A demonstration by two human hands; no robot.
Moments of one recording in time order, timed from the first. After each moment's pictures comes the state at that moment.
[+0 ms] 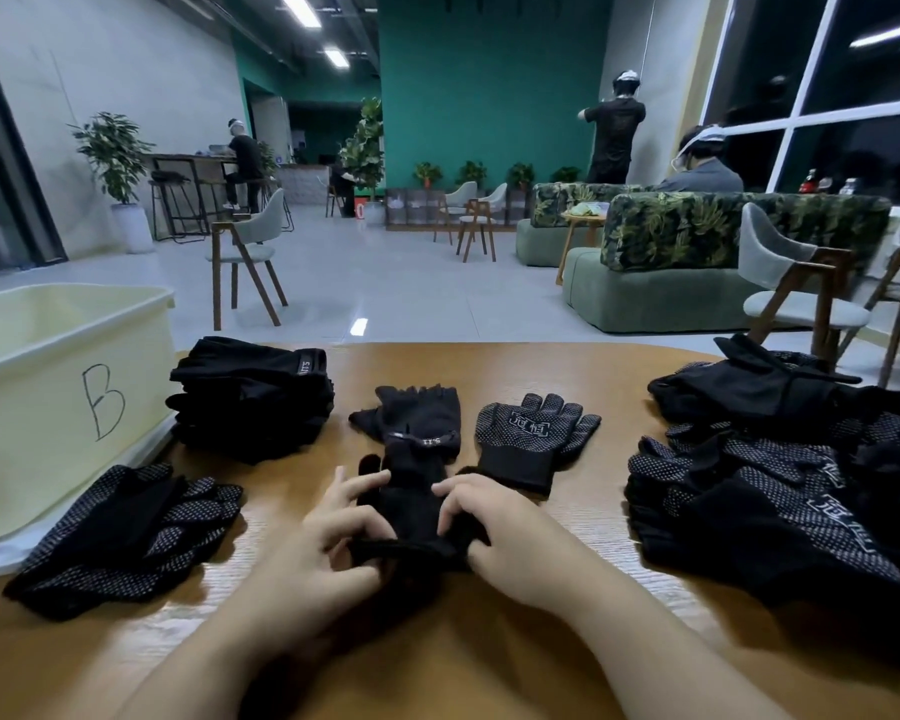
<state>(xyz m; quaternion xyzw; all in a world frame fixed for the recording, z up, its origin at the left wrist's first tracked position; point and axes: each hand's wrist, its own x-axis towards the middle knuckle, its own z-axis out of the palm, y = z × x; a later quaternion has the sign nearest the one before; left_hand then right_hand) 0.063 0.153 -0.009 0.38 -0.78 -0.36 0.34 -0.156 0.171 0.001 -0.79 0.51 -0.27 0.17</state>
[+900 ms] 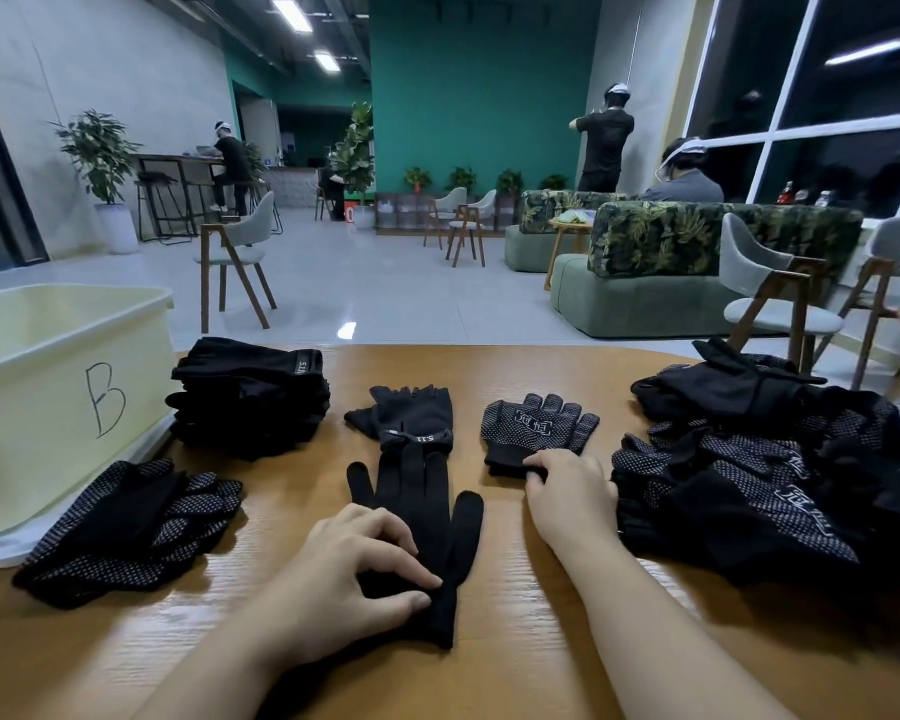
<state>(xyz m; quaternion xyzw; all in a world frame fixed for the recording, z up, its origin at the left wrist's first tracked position) 0.053 0.166 -0.004 0.36 -0.89 -0.21 0.18 -0.192 0.152 -0.007 -0.53 0.80 -0.29 0.03</state>
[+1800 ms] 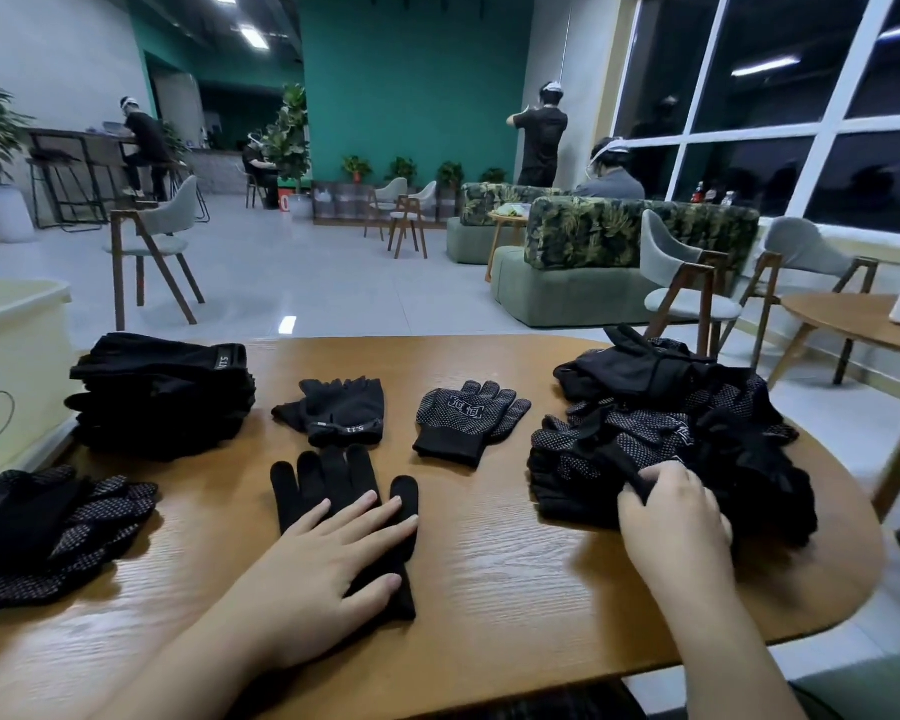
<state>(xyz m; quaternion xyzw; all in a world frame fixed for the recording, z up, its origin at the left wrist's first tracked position) 0.012 0.183 0.001 0.36 -0.93 -0.08 0.02 -0.270 0.269 0.016 -0.36 0.88 -0.31 -0.07</state>
